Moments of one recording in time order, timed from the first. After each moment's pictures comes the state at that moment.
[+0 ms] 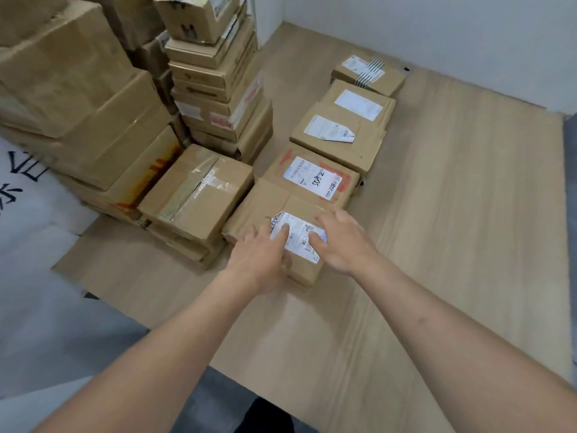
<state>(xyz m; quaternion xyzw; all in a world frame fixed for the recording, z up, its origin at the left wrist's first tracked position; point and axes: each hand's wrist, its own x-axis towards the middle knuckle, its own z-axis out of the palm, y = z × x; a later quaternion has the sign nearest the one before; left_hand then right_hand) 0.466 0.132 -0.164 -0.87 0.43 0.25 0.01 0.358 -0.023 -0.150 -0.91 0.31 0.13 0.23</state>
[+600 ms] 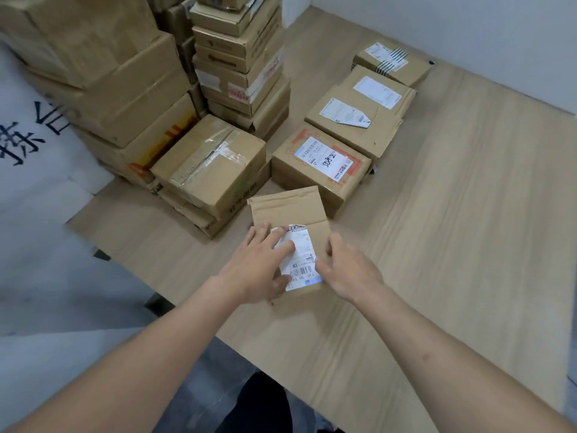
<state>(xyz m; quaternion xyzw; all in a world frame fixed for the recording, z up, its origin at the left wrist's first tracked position) 0.425 0.185 -0.192 -0.83 0.51 0.22 -0.04 0.295 0.017 -0.180 -0.88 0.35 0.19 0.25</state>
